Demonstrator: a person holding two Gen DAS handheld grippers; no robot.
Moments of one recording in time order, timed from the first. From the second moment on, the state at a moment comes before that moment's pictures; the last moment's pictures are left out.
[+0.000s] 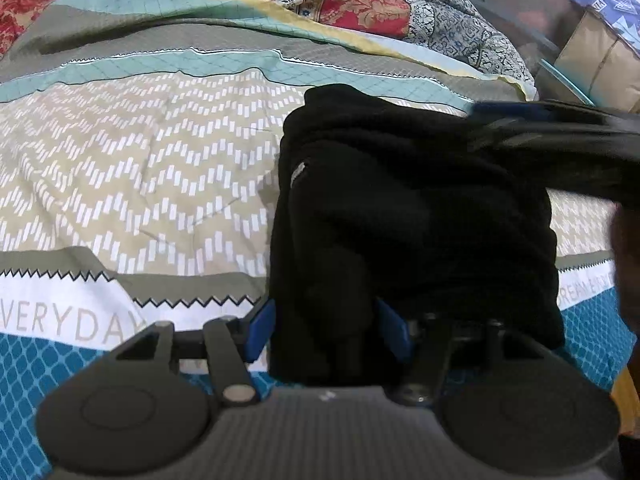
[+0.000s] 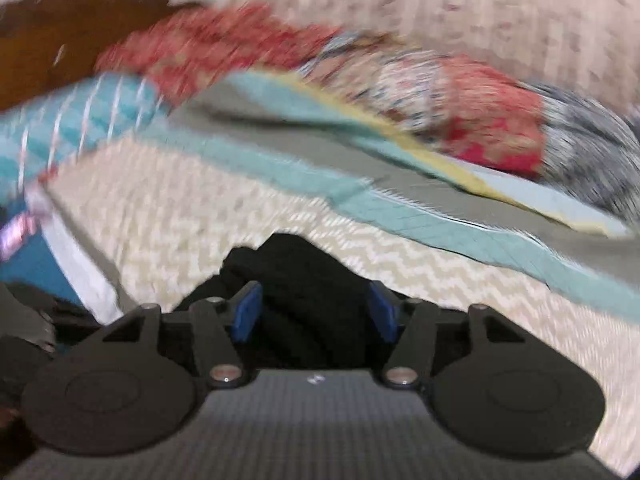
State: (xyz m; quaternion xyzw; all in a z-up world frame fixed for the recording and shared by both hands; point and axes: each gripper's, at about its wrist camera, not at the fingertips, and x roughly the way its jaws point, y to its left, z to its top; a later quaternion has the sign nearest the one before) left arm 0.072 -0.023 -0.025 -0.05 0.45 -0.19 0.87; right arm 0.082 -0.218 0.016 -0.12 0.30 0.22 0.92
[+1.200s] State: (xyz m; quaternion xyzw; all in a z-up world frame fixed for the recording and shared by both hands) left arm 0.079 -0.010 -0.031 -0.09 0.46 -0.21 0.86; right arm 0.212 -0.232 -0.017 0.10 0.39 0.15 0.90
